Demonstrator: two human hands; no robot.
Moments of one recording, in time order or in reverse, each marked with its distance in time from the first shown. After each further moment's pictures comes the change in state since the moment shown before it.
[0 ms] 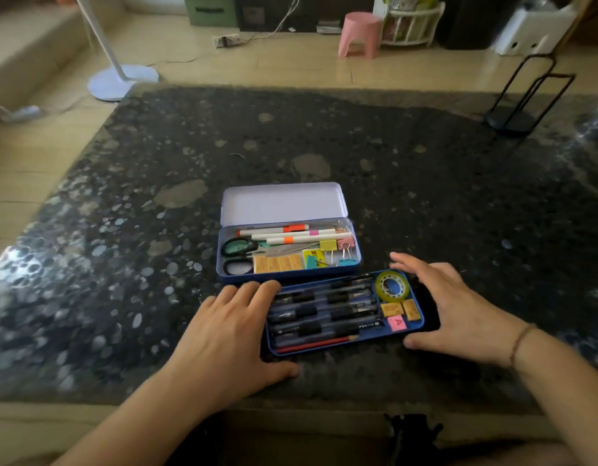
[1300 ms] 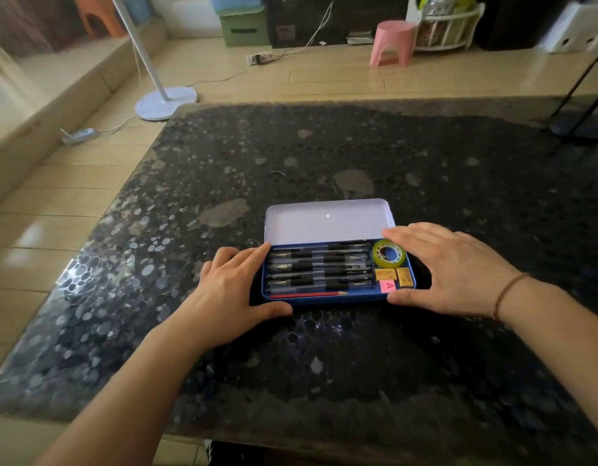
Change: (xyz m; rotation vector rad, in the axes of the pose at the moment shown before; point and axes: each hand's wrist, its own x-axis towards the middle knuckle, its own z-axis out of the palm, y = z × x) left_hand 0.048 -0.096 -0.019 -0.099 -0.018 -0.135; right_hand 0.078 -0.058 -0.026 -0.499 0.163 -0.215
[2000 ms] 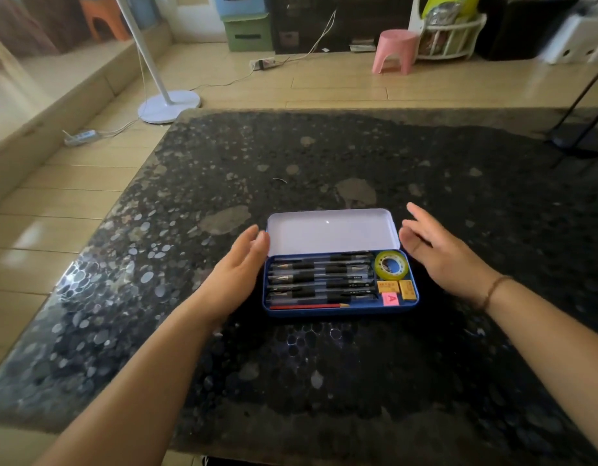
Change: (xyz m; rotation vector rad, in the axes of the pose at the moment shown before) left_hand 0.024 0.019 -0.015 -0.931 0.011 -0.272; right_hand 0.031 0.006 0.008 0.845 0.122 0.230
